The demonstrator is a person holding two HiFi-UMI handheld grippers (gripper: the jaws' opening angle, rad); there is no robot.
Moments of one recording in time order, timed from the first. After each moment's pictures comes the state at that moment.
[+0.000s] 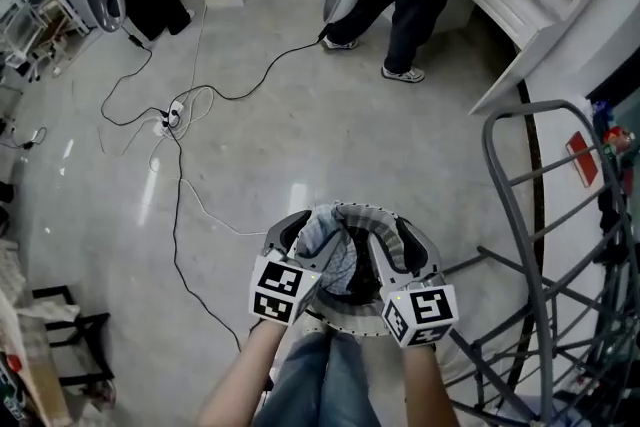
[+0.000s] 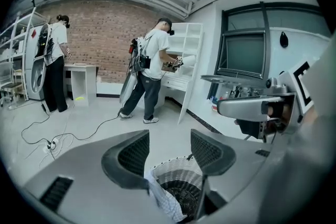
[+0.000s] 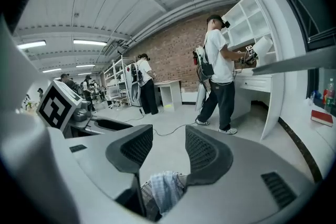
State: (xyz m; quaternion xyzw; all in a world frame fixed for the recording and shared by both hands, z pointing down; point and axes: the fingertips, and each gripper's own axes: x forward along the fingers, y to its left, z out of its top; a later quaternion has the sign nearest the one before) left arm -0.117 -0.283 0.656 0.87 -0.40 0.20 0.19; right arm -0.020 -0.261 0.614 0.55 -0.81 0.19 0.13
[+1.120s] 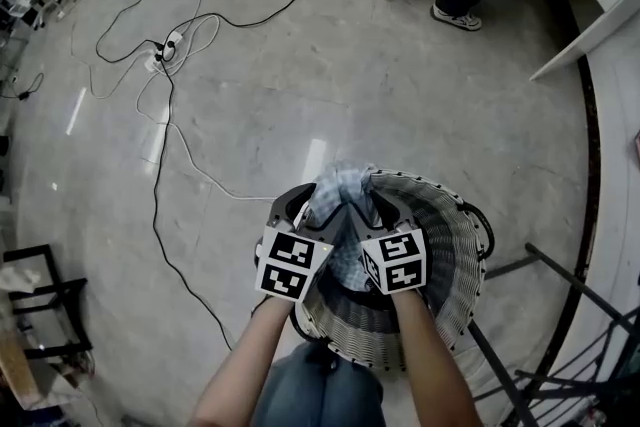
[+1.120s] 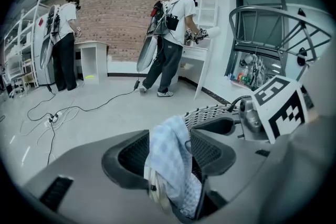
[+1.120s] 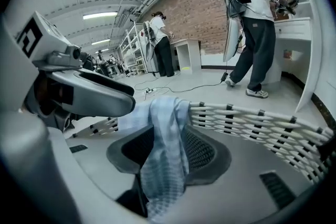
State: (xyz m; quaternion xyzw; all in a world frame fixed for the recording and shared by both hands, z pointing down) left arm -0.154 -0.315 0.972 0.83 -0.44 0.26 0.23; right arm -0.100 -0.315 1.016 0.42 -0.83 0.24 0.26
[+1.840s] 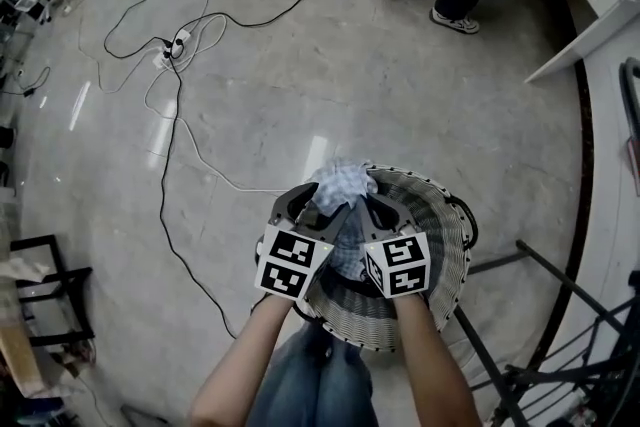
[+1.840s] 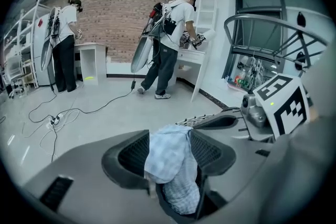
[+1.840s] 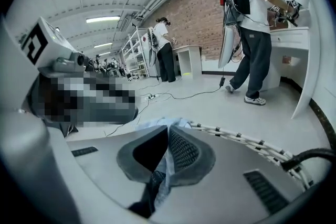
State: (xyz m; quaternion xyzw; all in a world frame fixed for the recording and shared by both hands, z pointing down) left arm -0.140 -0.298 0.913 0.83 -0.43 0.27 0.23; right arm -0.087 -0.299 0.944 0.42 -0.84 0.23 0.24
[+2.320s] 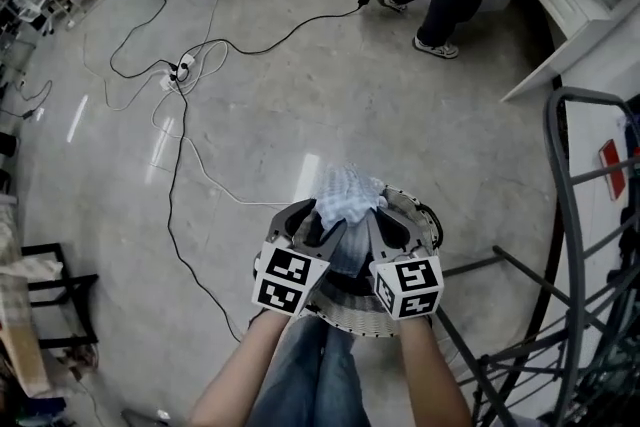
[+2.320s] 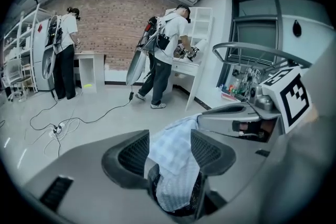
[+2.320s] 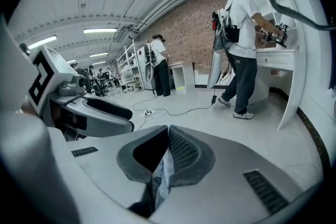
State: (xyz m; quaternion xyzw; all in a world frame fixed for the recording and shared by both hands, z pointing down) left arm -0.125 -0.274 0.778 0.84 -0.43 0.25 0.23; right arm -0.052 -0.280 0.779 0.46 -0.84 0.22 0.20
